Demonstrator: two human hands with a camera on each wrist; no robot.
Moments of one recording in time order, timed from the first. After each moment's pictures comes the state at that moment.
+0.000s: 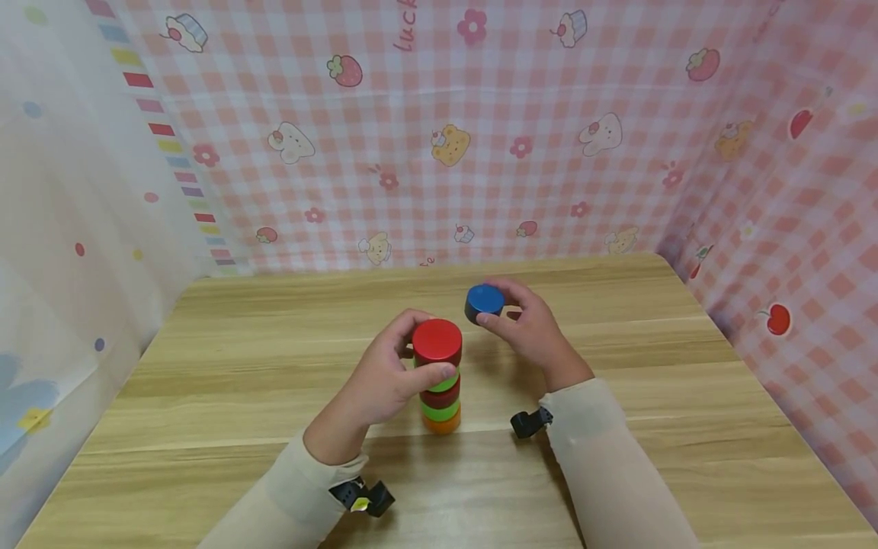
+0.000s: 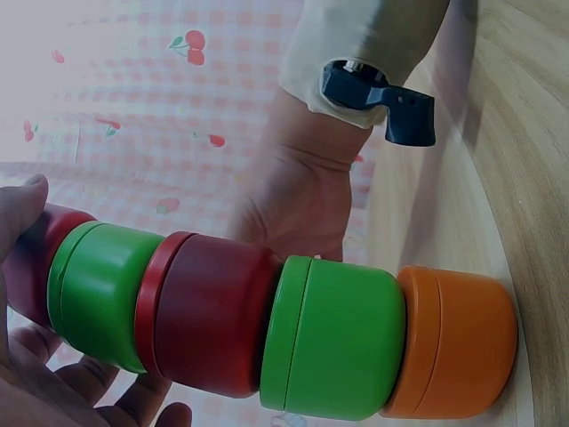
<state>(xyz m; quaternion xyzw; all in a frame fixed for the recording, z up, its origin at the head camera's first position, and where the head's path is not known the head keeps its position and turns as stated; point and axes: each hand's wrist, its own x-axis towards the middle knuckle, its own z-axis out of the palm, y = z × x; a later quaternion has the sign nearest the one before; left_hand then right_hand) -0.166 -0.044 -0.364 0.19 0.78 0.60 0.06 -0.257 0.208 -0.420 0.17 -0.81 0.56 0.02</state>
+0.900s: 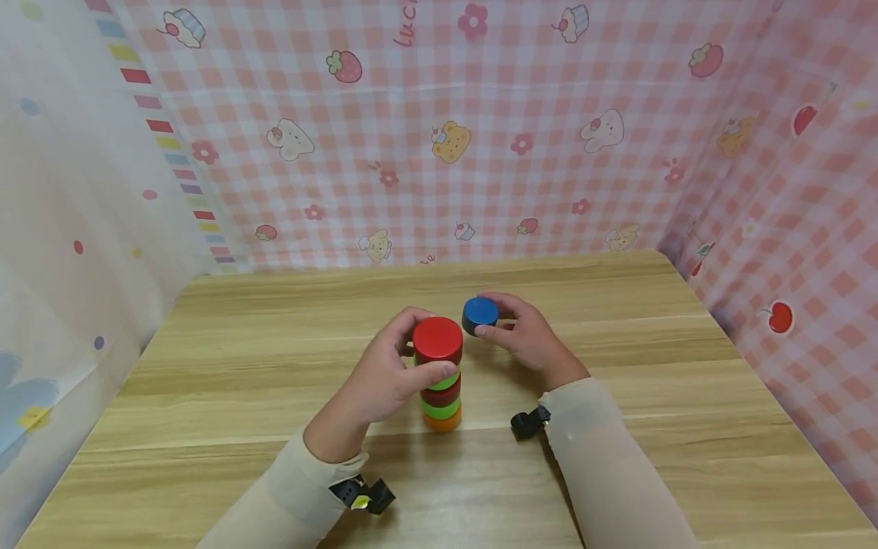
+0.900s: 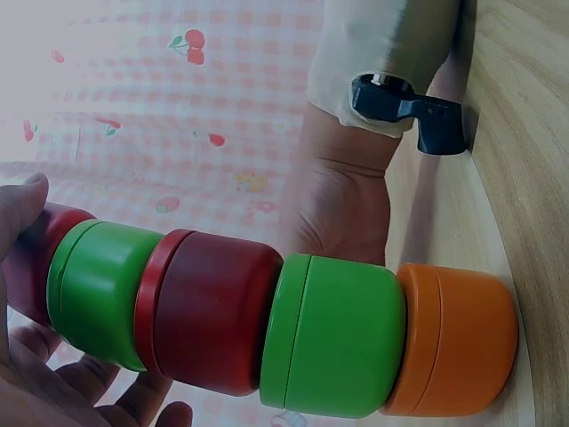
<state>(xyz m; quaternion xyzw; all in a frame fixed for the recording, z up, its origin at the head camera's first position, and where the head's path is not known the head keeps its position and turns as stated) -0.167 -0.045 -0.365 0.19 0.77 0.60 0.06 -0.265 0.212 -0.446 0.16 -0.83 0.53 -0.05</state>
